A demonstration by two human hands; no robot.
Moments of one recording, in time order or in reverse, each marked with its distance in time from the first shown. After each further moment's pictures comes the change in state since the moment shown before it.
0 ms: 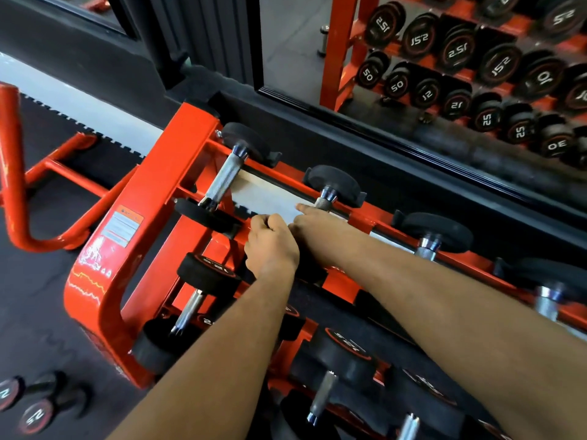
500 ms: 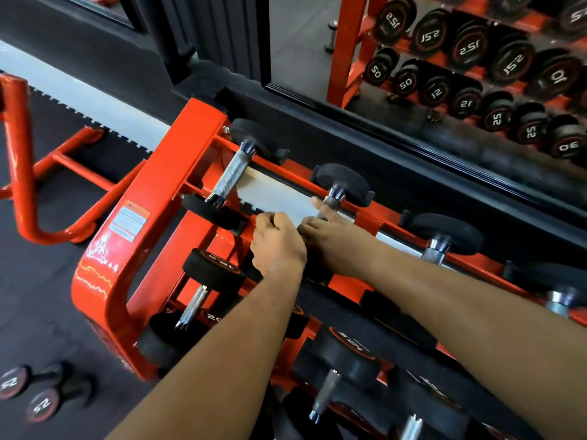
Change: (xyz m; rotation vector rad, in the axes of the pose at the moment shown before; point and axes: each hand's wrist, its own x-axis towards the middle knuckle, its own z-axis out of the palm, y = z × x) left_hand -0.002 0.002 -0.001 -0.027 0.028 -0.008; right_hand -0.029 0.001 0.021 -0.092 0.107 -0.068
